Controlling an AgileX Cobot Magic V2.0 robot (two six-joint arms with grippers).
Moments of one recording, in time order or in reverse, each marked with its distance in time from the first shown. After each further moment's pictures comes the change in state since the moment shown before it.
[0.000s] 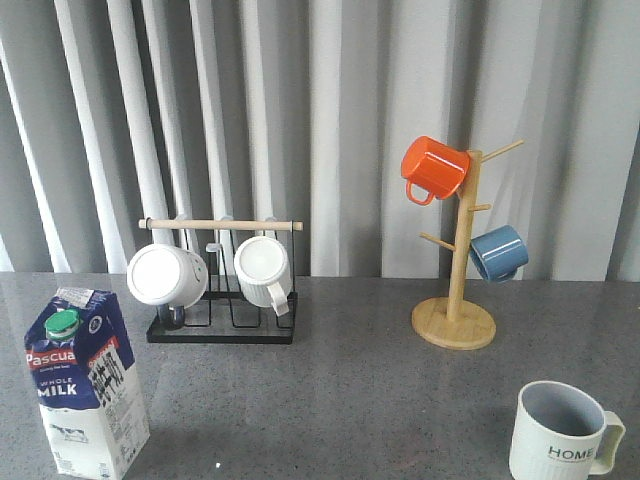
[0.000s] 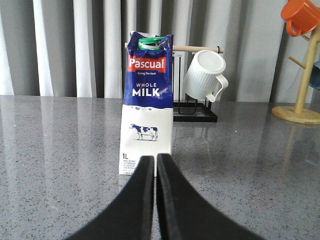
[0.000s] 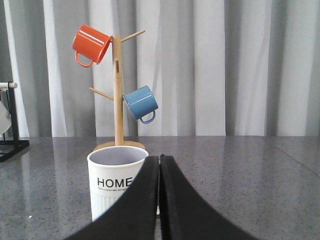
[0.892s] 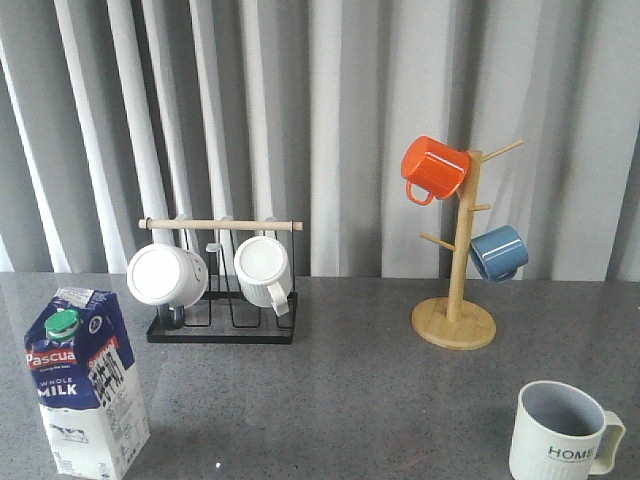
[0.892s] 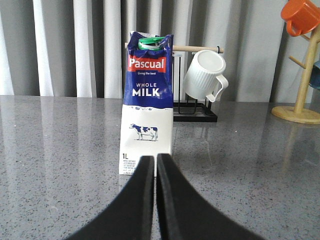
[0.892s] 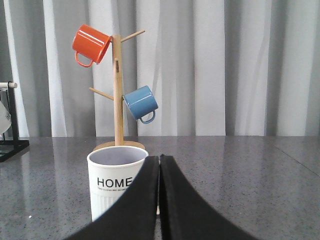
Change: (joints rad) left arm 0.000 0.000 0.000 0.000 0.000 0.000; right arm 0.000 0.000 0.000 0.003 0.000 -0.003
